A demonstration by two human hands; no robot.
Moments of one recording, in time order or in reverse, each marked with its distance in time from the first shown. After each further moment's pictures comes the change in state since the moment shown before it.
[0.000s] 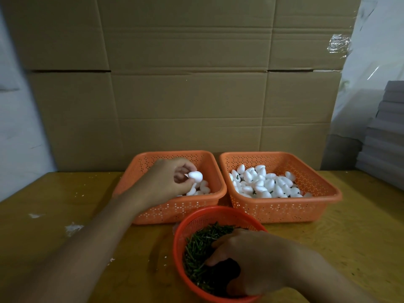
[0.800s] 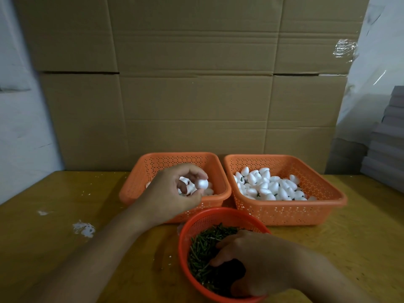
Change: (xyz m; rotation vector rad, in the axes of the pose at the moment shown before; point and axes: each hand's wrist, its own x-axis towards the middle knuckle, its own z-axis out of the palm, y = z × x) left_hand -0.034 0.030 0.006 -0.178 0.093 0.103; right_hand 0.000 0.001 0.000 0.015 -0.009 0.000
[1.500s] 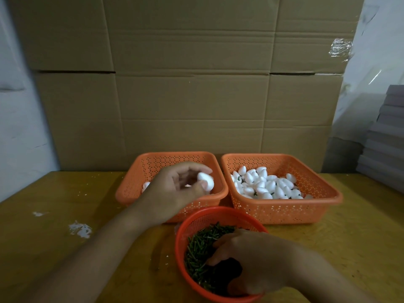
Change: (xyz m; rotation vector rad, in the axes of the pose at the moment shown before) left_hand -0.003 0.018 0.006 -0.302 -0.037 -0.111; right_hand -0.001 -0.001 0.002 -0.025 0.012 0.003
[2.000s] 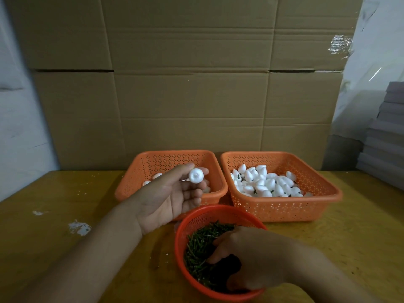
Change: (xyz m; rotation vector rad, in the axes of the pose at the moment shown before) left_hand 0.004 0.003 -0.002 -0.749 -0.054 -0.520; right_hand 0.001 0.000 -0.001 0.032 0.031 -0.009
